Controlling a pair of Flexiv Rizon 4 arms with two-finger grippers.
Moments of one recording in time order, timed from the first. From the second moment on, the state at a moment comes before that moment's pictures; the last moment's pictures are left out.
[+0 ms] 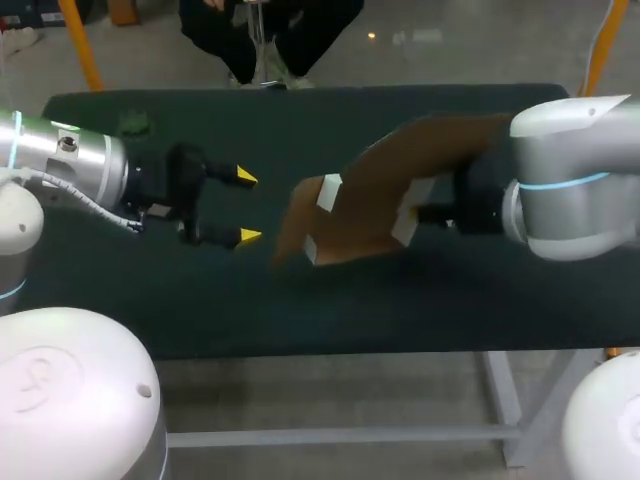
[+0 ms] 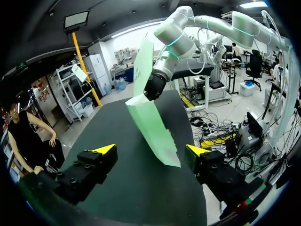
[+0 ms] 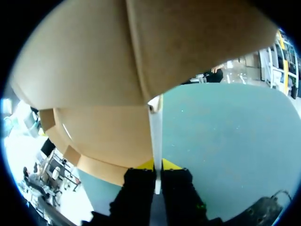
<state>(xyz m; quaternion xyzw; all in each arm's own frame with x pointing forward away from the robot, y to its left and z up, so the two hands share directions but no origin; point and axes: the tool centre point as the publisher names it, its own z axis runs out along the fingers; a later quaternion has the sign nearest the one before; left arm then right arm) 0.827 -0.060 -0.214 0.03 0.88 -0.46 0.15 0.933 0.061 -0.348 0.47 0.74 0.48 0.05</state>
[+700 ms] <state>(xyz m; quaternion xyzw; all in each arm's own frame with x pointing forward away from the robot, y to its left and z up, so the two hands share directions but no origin) 0.839 -0.040 -0.230 0.04 0.91 -0.40 0.12 0.933 0.048 -0.354 0.47 0.79 0.38 -0.05</state>
